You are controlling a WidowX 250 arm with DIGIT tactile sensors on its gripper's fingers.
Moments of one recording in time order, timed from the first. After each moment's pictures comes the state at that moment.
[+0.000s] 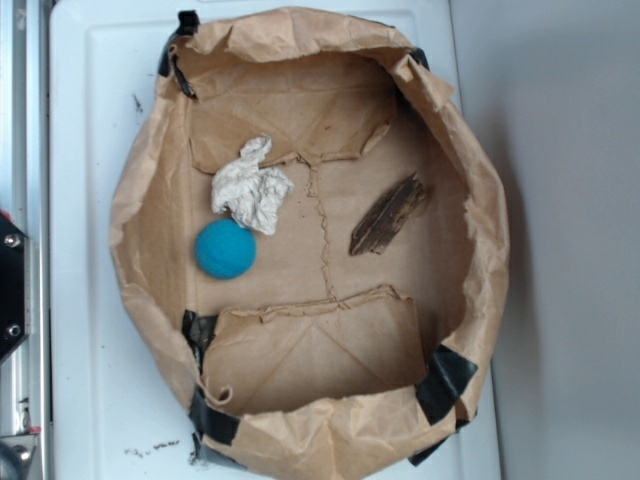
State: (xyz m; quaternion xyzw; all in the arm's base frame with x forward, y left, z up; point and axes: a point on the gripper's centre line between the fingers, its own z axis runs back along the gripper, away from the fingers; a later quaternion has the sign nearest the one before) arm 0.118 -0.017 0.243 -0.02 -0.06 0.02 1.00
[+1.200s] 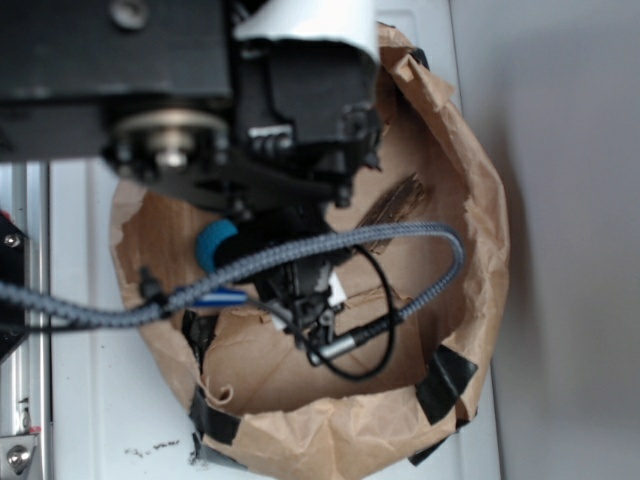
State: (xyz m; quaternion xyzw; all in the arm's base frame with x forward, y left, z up) arm 0.243 0.021 0.182 -0.01 -0.07 0.20 0.98
